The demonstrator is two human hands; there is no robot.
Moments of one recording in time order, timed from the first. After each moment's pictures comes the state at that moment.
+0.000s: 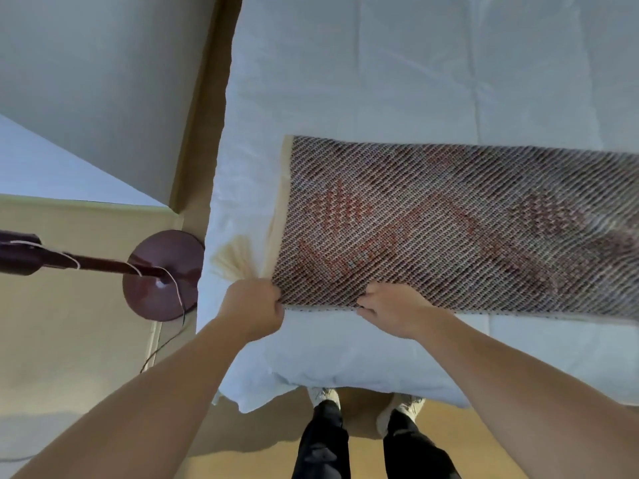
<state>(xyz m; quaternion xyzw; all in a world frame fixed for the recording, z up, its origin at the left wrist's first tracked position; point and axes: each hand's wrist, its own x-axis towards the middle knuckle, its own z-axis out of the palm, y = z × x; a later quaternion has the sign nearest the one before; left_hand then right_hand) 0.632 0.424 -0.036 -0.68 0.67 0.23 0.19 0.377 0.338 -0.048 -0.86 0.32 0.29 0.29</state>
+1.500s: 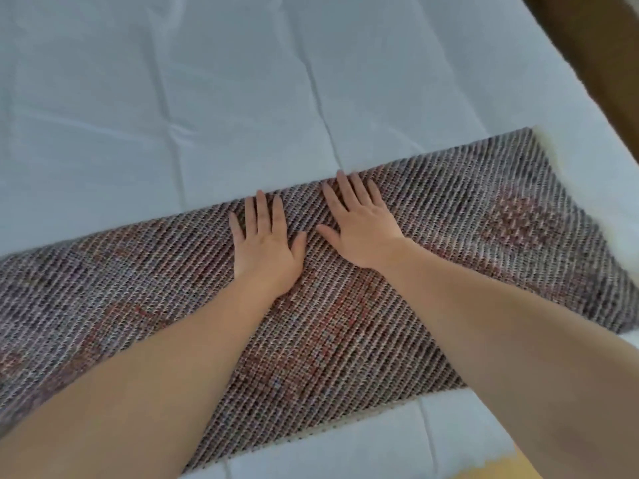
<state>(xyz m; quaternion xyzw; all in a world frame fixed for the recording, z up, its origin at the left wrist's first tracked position) 0.160 0.089 -0.128 -0.69 0.71 0.11 0.07 -0.013 0.053 -0.113 -0.82 0.56 0.11 0.10</state>
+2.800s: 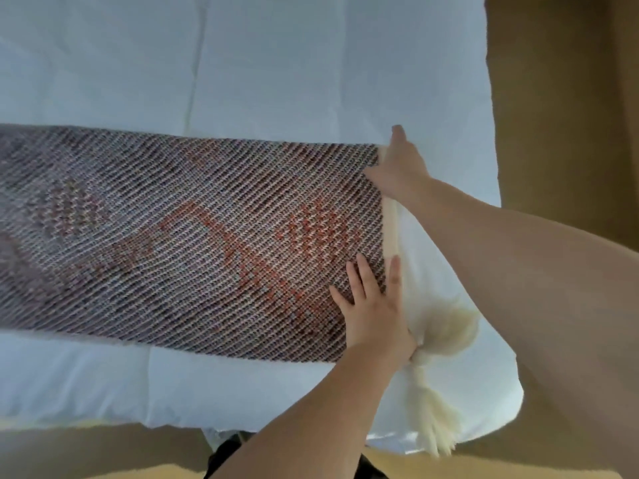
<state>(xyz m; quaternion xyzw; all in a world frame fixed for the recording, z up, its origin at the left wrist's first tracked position) -0.356 0.148 -0.089 -0.72 0.60 0.34 0.09 -0.359 -0.067 -0.082 -0.66 0.65 -0.05 0.37</state>
